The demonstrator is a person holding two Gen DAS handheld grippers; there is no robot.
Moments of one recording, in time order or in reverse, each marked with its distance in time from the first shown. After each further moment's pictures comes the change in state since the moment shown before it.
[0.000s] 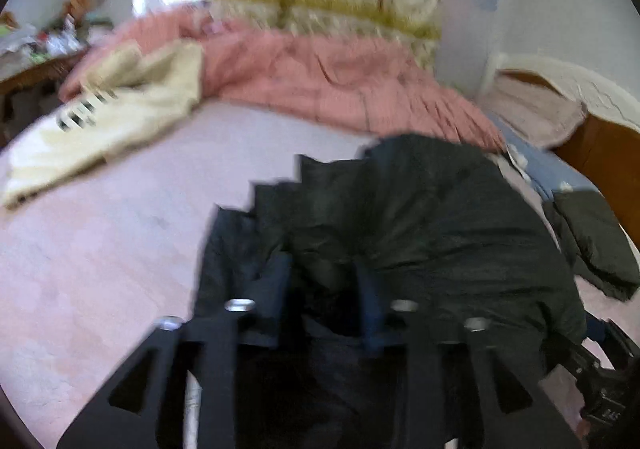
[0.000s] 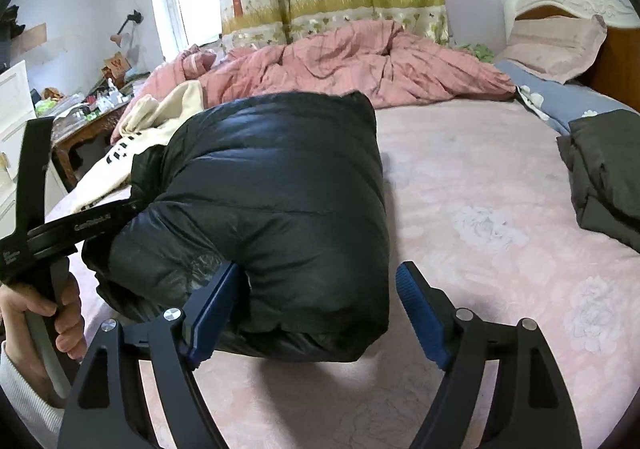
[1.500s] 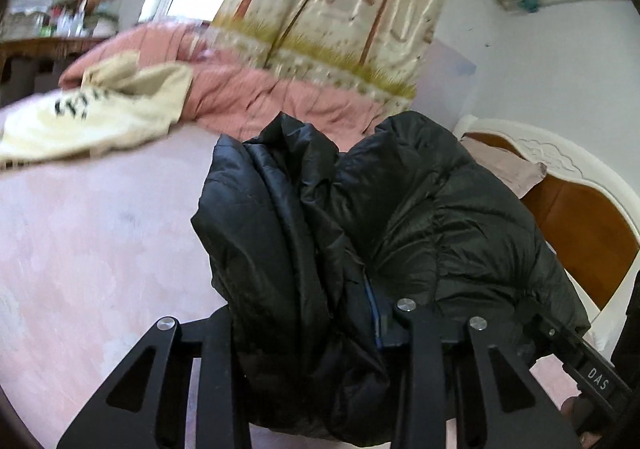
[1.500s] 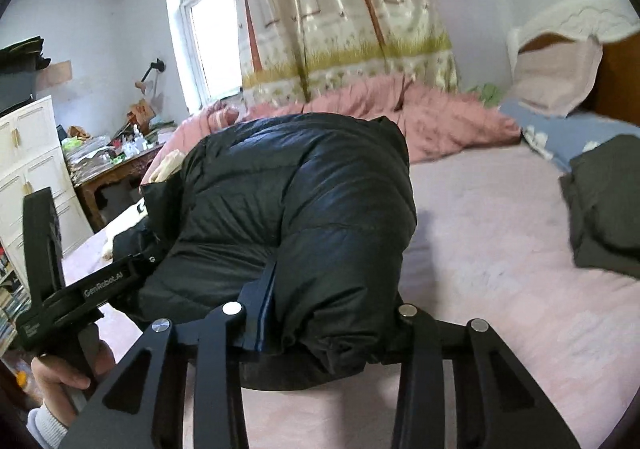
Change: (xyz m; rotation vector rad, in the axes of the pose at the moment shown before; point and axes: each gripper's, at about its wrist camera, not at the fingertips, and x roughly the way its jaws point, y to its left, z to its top) left arm -0.049 -0.018 -0.010 -0.131 -0.140 -0.186; right arm -0.055 -0.003 0.023 0.033 -0.172 0.079
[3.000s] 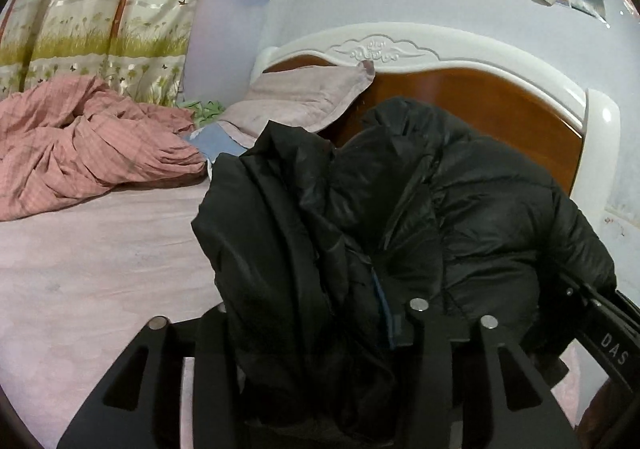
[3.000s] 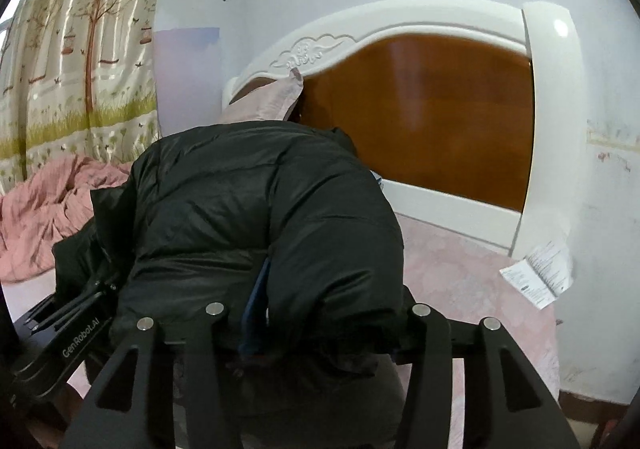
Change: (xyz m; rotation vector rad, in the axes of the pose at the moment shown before) left arm 0.233 -0.410 -0.067 0.352 0.115 -0.494; right arm -0.117 -0.358 0.057 0.178 -0.185 -0.917
